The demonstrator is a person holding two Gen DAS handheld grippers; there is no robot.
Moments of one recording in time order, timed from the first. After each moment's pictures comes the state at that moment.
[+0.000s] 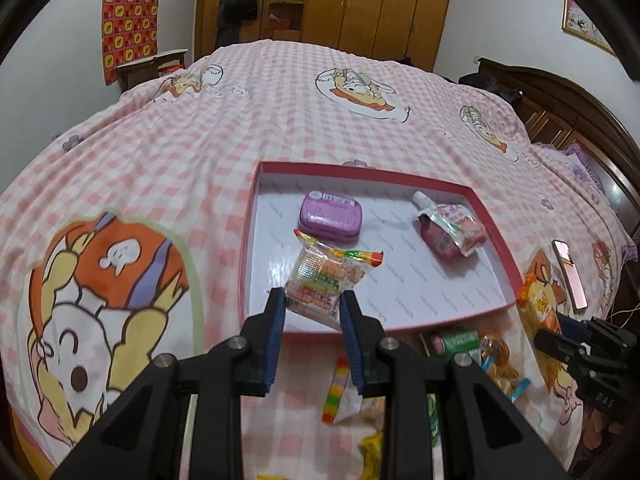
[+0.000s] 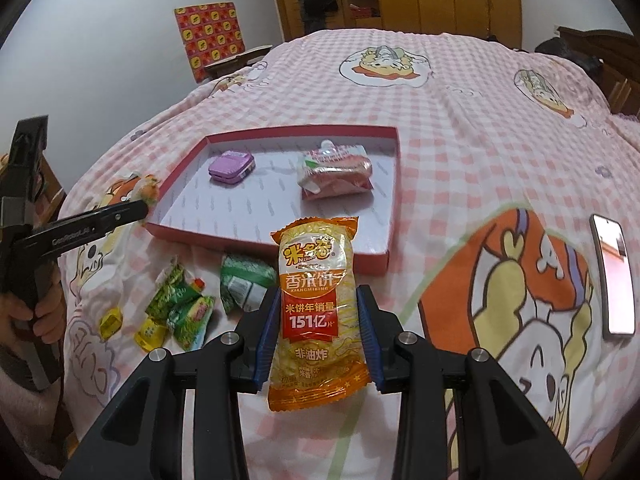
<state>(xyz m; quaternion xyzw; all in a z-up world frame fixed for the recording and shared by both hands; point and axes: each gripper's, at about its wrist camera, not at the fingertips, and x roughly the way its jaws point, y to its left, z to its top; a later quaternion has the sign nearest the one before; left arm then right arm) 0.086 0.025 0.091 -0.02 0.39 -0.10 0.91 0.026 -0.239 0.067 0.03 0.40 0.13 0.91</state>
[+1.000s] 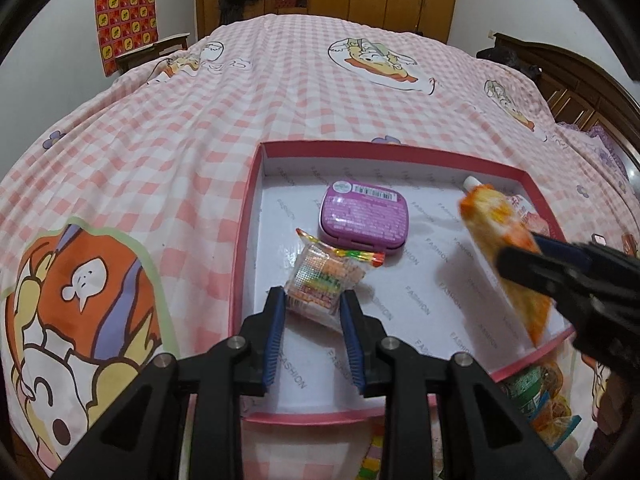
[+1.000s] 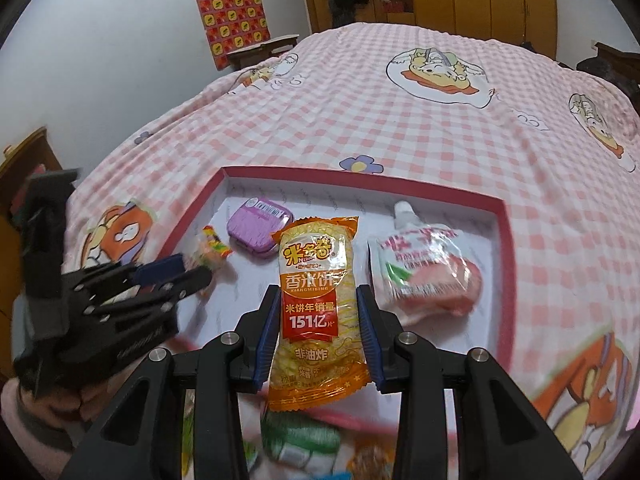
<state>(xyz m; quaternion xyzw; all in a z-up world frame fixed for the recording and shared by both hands) 0.148 0.018 0.050 0.00 0.43 -0.07 0.90 0.143 -0.166 0.067 0.01 0.42 0.16 0.89</state>
